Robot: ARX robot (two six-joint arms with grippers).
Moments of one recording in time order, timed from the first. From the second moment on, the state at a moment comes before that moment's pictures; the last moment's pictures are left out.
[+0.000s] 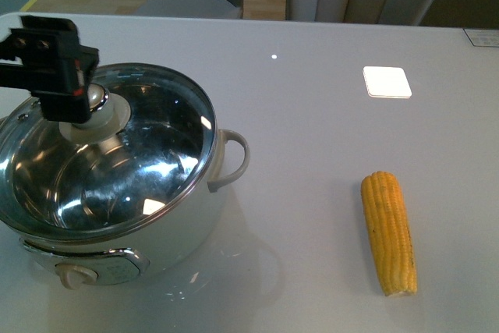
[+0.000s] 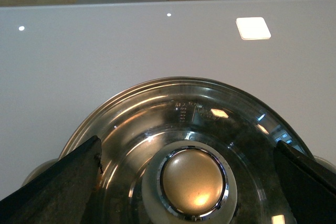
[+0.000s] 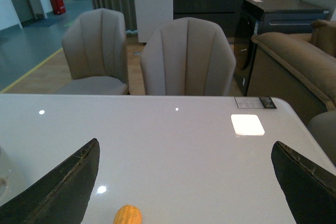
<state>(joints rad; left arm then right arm) -0.26 1.61 0.46 0.69 -0.07 -0.03 0.00 0.01 0.03 0.00 0.00 0.00</state>
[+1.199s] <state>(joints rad) -0.29 1.94 0.55 0.90 -0.15 -0.06 0.00 0.01 0.03 0.00 0.00 0.00</state>
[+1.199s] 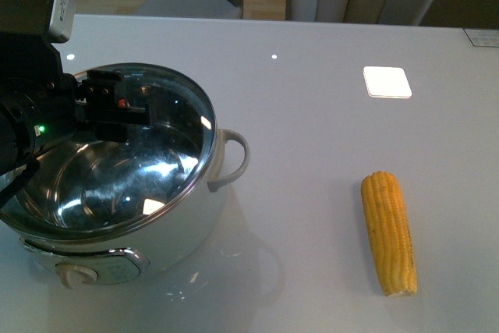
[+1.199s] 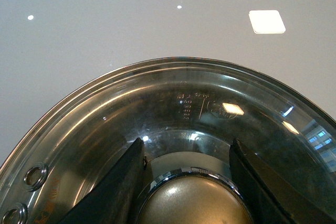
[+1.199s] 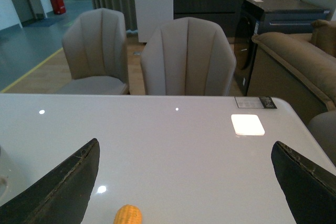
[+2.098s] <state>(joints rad) 0.10 1.51 0.55 0.69 0.04 -0.02 0.00 0.01 0.03 0.00 0.00 0.00</state>
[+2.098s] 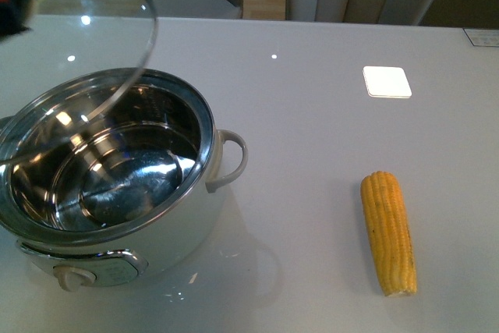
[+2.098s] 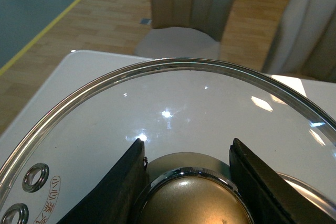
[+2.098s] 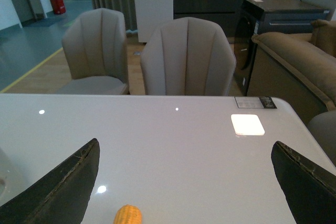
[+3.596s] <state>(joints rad) 0.50 2.52 0.99 1.11 0.17 0.13 0.00 0.01 0.03 0.00 0.00 0.00</state>
